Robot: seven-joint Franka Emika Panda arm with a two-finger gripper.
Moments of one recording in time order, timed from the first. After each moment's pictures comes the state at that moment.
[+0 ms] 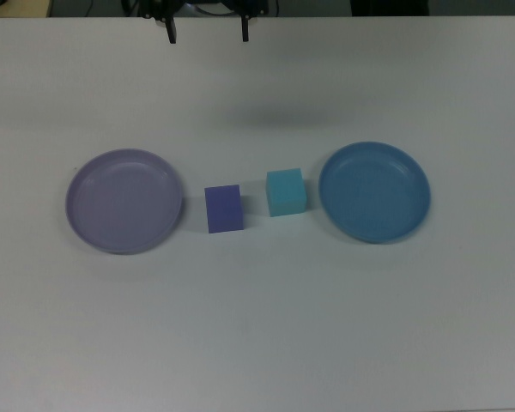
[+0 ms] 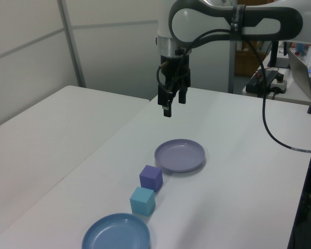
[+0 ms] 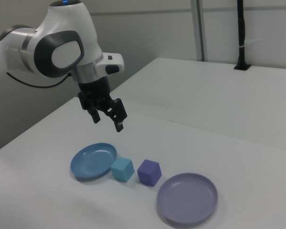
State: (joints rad) arm -0.06 0.01 0.13 -1.58 0.03 1.63 0.00
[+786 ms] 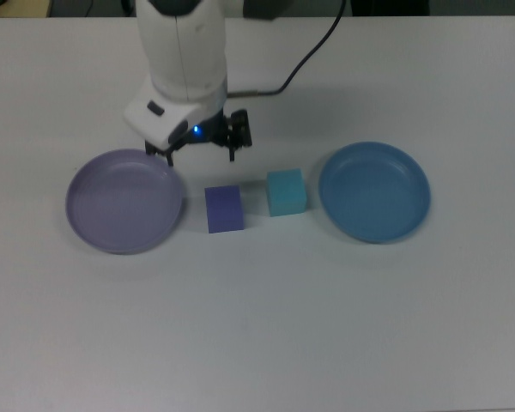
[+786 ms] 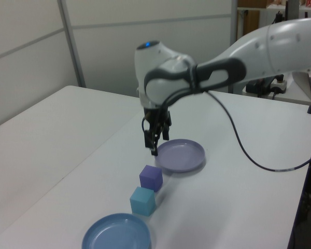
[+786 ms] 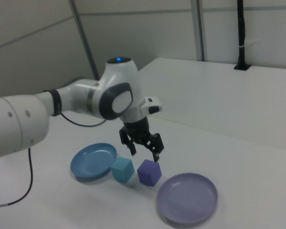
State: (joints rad) arm -0.06 0.33 0.13 -1.61 -0.07 1.92 -0.07
